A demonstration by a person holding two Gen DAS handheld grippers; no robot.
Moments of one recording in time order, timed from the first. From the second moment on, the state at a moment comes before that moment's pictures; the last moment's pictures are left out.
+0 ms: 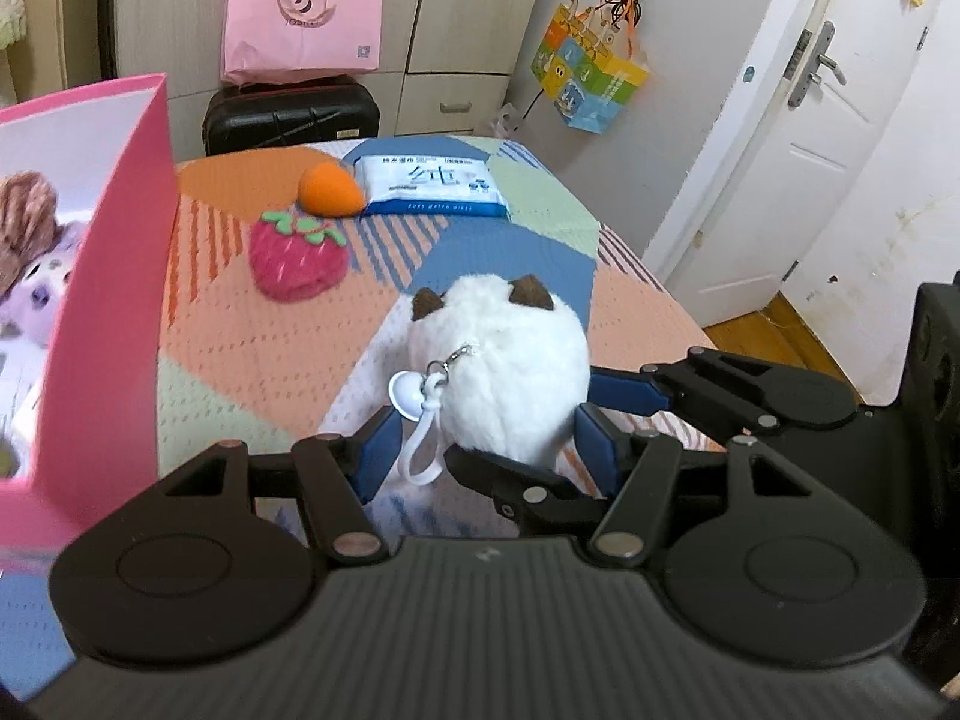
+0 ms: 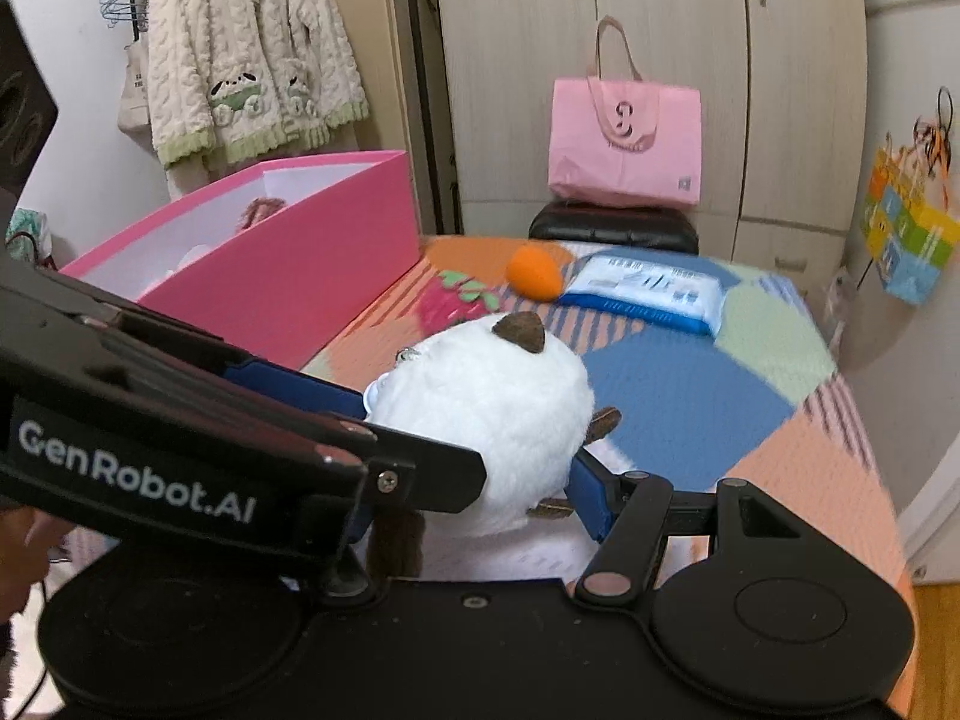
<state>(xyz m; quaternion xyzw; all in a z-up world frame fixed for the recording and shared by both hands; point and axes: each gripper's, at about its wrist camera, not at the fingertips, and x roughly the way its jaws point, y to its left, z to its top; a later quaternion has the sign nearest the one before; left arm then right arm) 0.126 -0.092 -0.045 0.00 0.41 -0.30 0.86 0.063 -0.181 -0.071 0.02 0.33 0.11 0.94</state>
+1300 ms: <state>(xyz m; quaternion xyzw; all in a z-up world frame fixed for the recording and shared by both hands) 0.022 0.069 0.048 0.01 0.39 -0.25 0.88 -0.002 -0.040 0.013 -0.02 0.30 0.27 0.92</state>
